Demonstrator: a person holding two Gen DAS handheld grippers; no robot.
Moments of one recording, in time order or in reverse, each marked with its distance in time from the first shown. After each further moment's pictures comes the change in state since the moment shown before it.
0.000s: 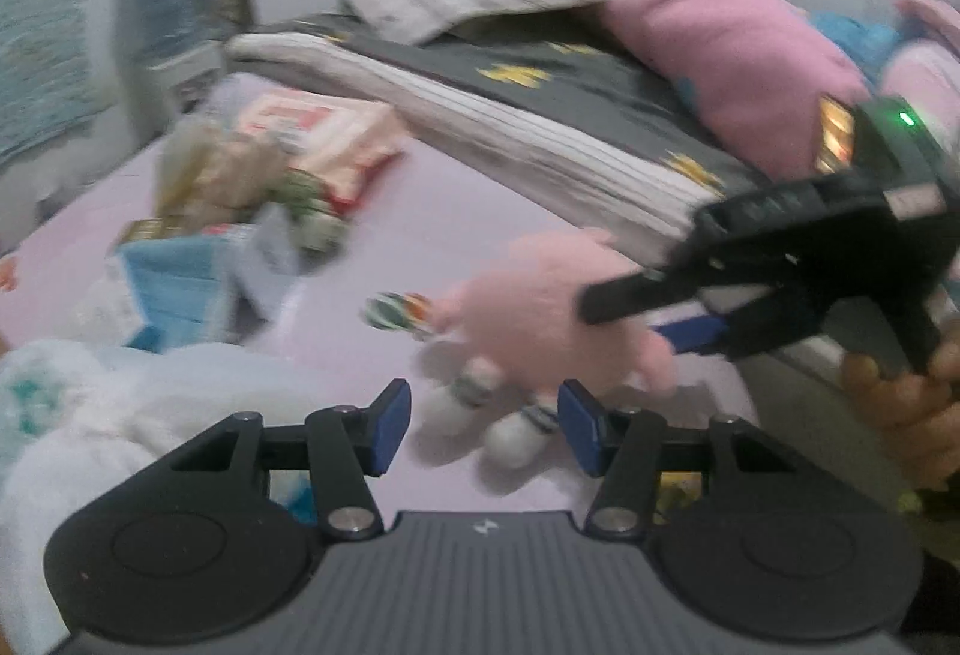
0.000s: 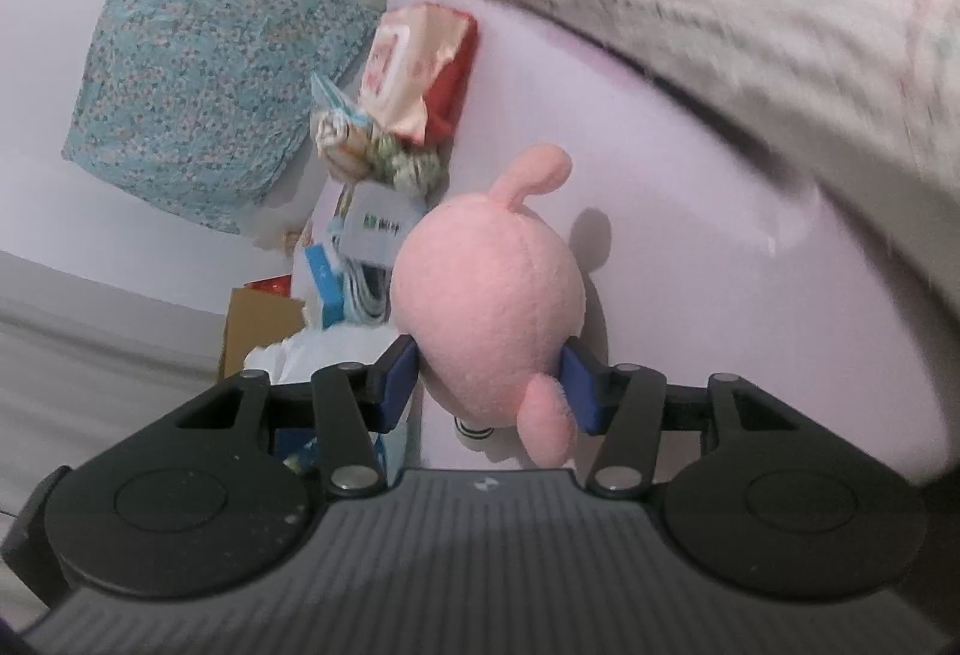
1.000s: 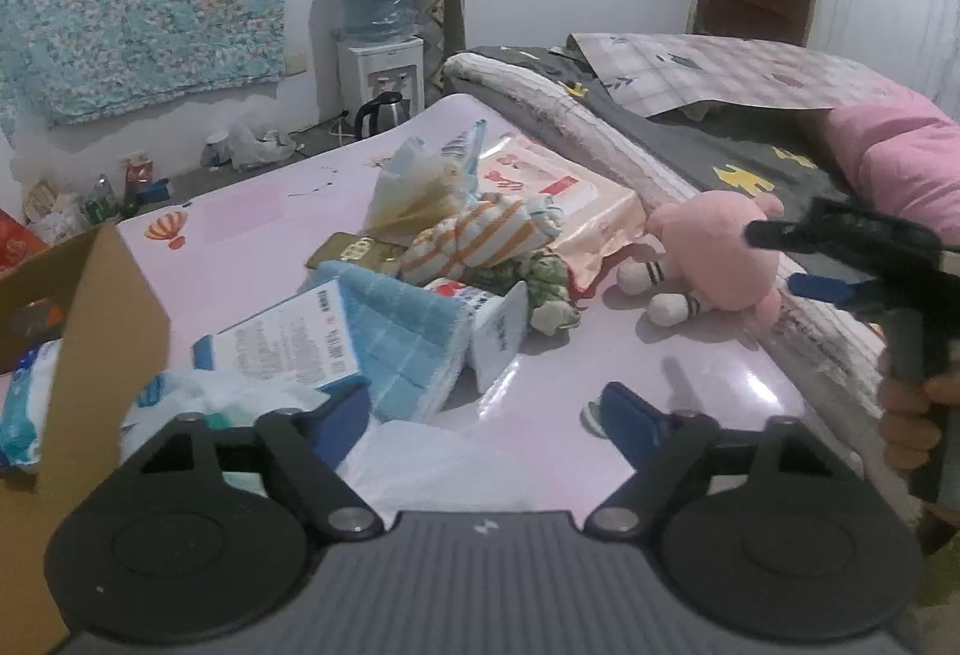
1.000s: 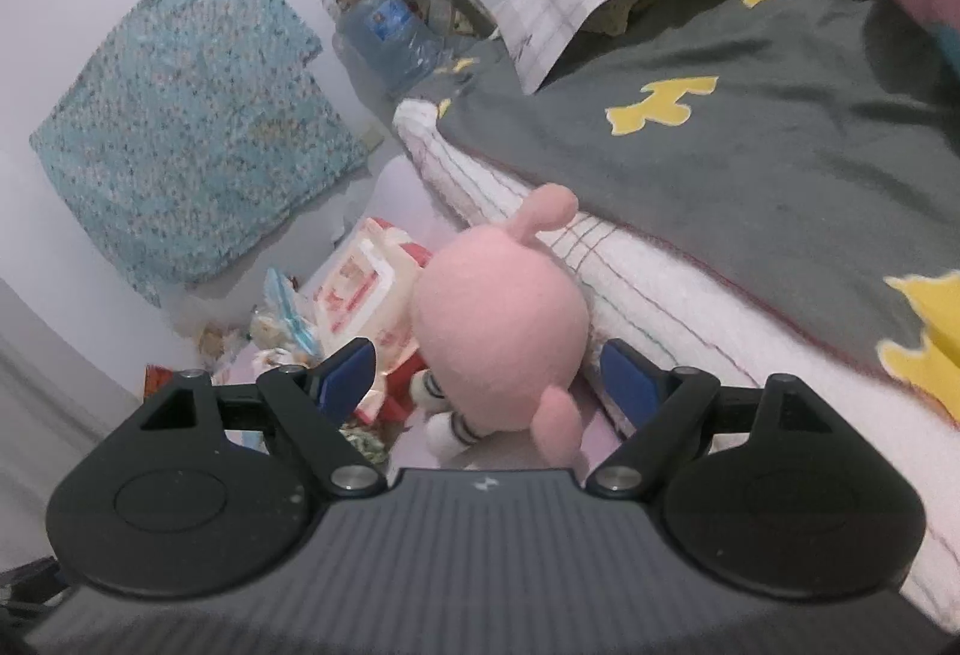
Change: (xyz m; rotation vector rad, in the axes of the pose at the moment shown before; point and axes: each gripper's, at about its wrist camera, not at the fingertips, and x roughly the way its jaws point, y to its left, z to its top) left arm -0.013 0.079 0.041 -0.292 -0.072 0.315; right arm 0.050 0.029 0.151 -0.330 -0.332 -0.164
